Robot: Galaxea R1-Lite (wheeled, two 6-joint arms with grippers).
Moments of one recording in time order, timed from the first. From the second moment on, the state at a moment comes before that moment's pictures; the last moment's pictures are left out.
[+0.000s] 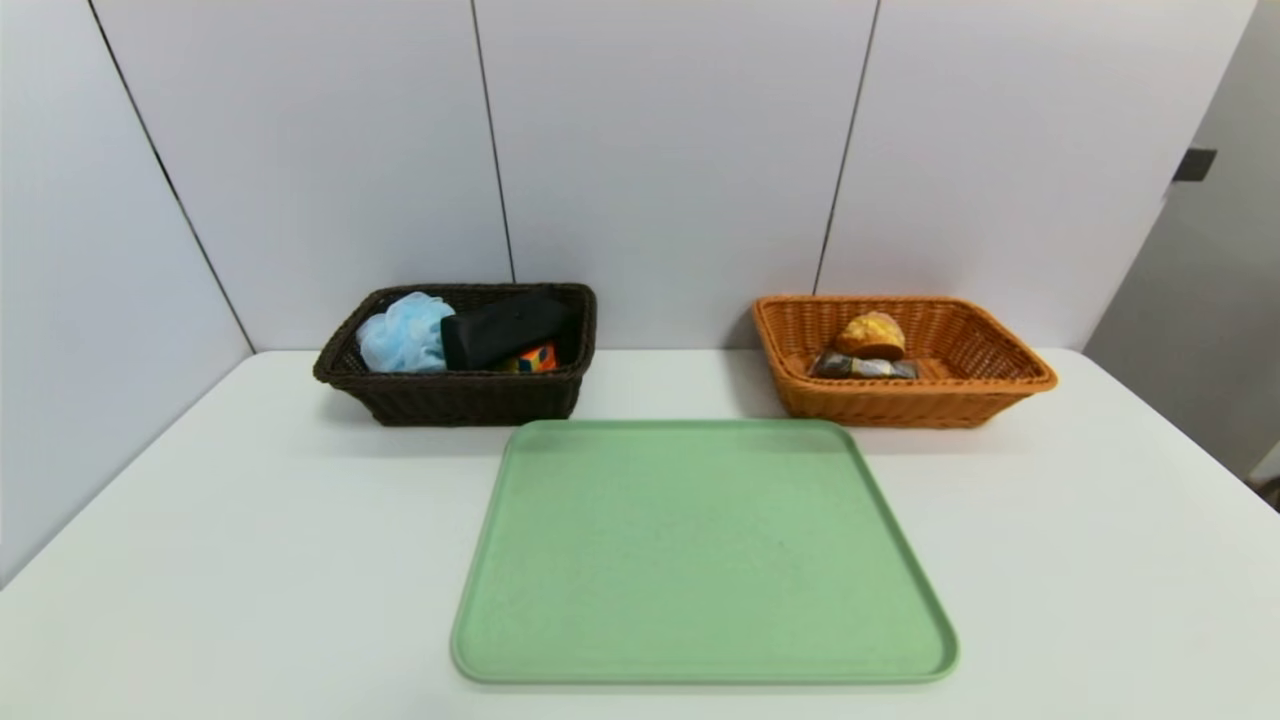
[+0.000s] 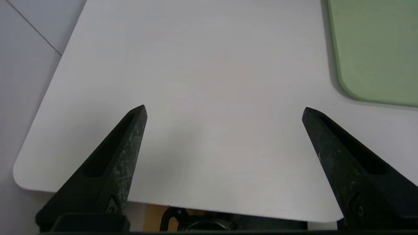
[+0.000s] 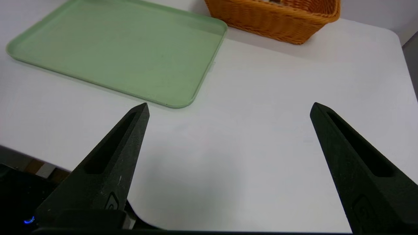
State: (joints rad) left arm 0.04 0.43 -0.70 0.69 0.04 -0.09; right arm 0.03 0.37 -0.65 0.53 0.23 -0.16
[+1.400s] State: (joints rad) left arm 0.01 0.00 -0.19 0.18 0.02 0.00; right arm 0.00 0.00 -0.22 0.03 0.11 -0.20
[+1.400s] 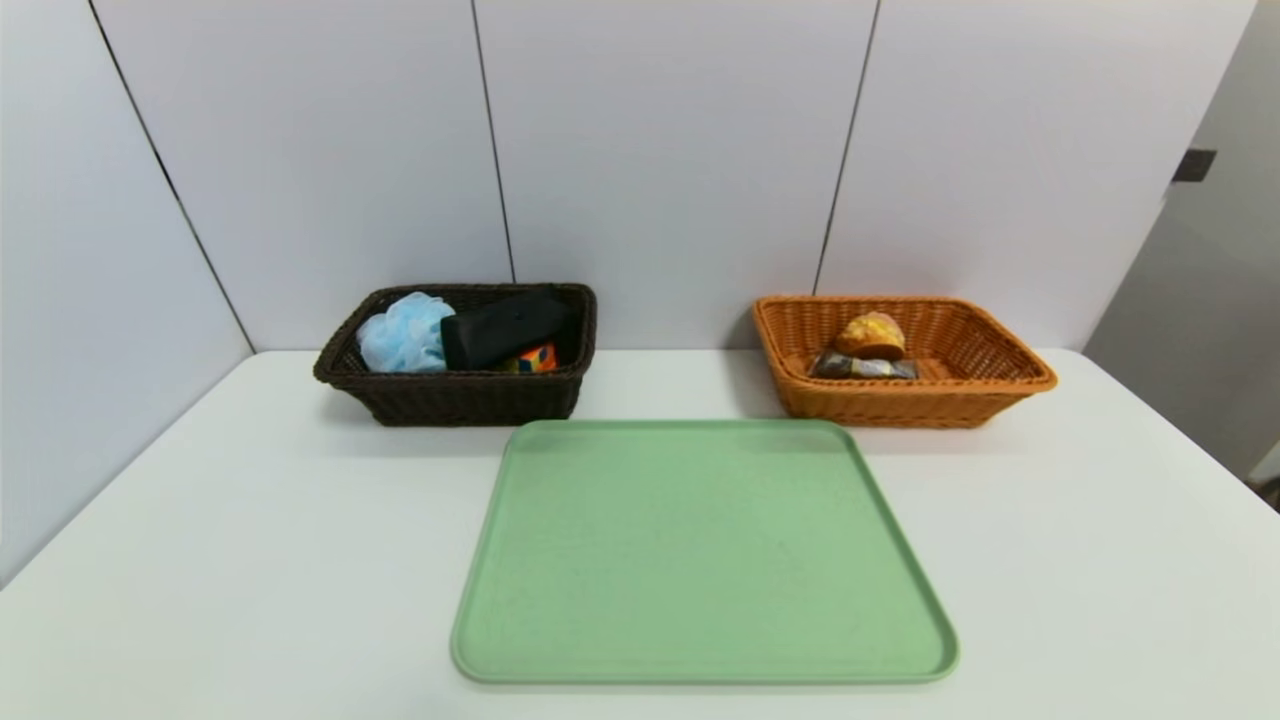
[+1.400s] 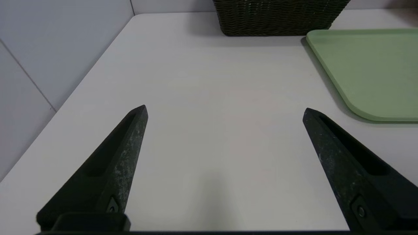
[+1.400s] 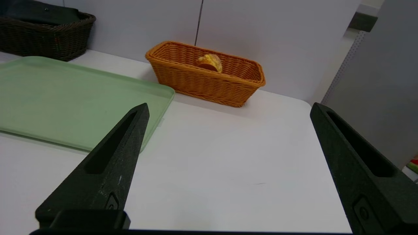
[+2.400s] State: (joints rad) left arm 0.01 0.00 0.00 -0.01 0.00 -0.01; right arm 0.00 0.00 0.00 0.01 0.04 -0.08
